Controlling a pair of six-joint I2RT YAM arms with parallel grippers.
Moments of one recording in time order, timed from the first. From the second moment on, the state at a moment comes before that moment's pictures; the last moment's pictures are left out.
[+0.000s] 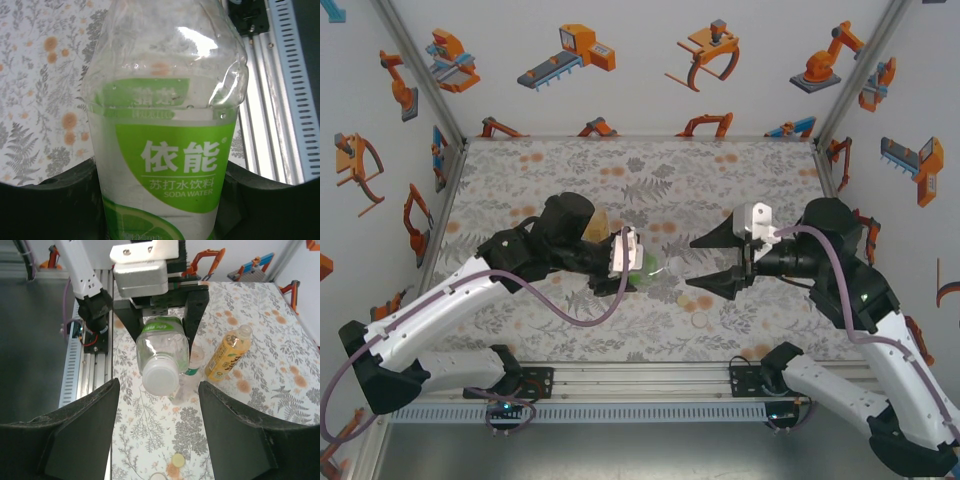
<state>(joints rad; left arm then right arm) -0.96 1.16 1.23 -0.69 0.53 0.63 0.61 0.81 1.22 -0.62 -0.87 -0.30</state>
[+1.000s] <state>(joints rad) -0.96 1.18 1.23 -0.70 0.57 0.61 0.61 0.83 1.12 -0.46 -0.96 -0.25</state>
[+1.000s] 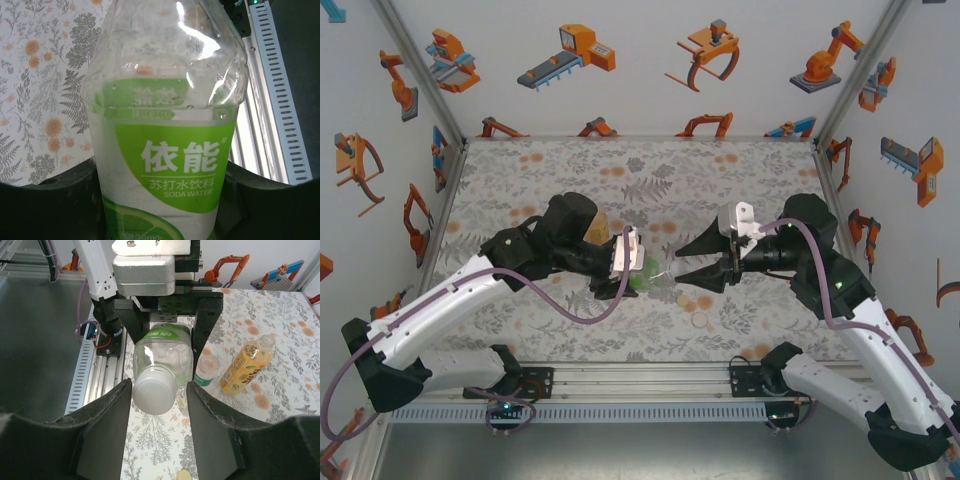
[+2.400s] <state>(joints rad) -0.96 1.25 1.16 -0.28 0.12 0.64 0.61 0.82 0.96 -0.13 -0.21 0.81</state>
